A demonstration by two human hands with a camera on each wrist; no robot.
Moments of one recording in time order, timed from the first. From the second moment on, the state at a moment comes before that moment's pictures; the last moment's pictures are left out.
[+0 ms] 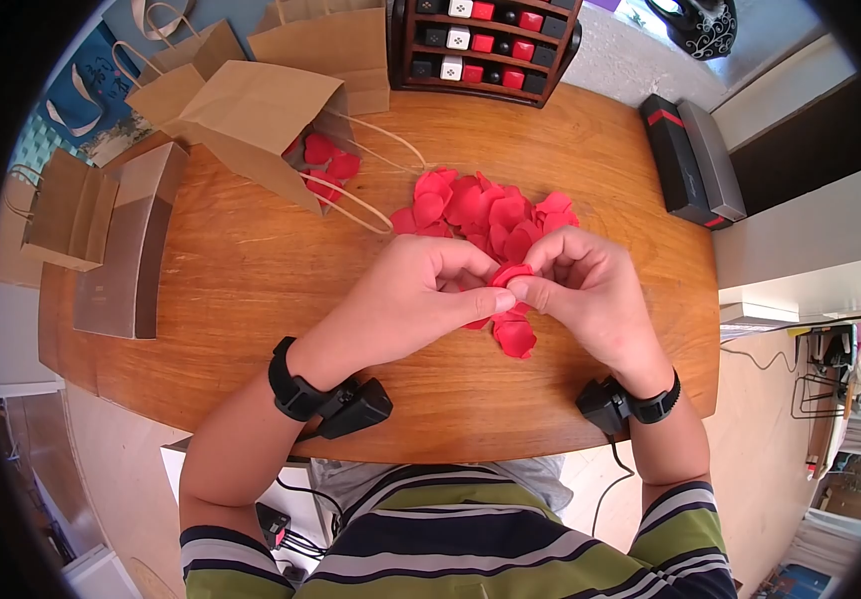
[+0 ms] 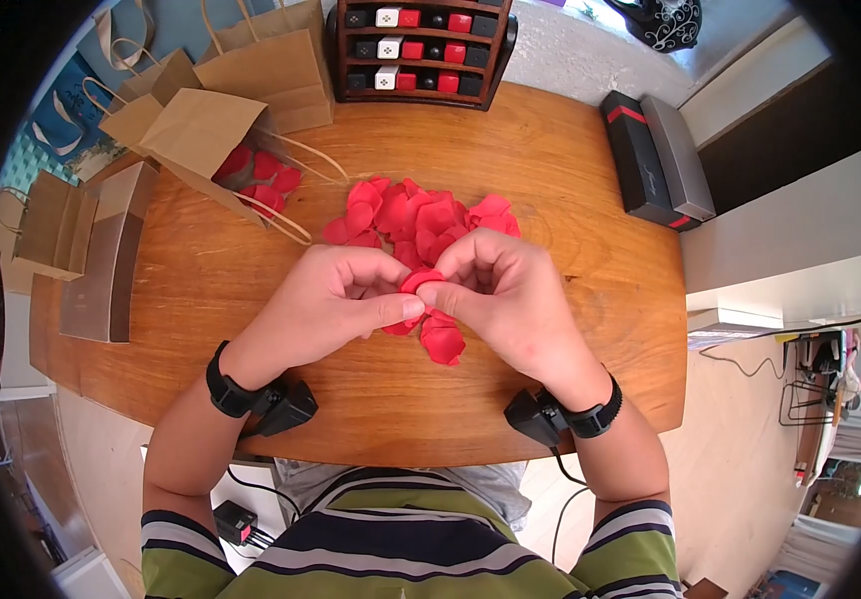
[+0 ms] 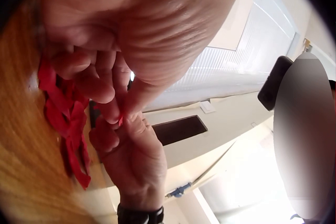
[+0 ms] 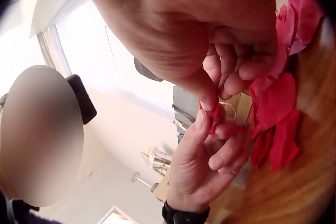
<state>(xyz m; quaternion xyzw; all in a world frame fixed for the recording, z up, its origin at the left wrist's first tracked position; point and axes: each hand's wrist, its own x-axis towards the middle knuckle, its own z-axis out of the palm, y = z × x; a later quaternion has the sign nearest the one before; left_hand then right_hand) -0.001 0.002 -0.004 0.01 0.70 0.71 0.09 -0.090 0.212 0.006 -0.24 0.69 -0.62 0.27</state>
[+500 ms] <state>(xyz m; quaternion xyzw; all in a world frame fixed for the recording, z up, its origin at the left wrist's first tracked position) 0.000 0.001 -0.007 -0.01 0.70 0.70 0.09 -0.087 0.212 0.014 -0.25 0.72 -0.61 0.23</state>
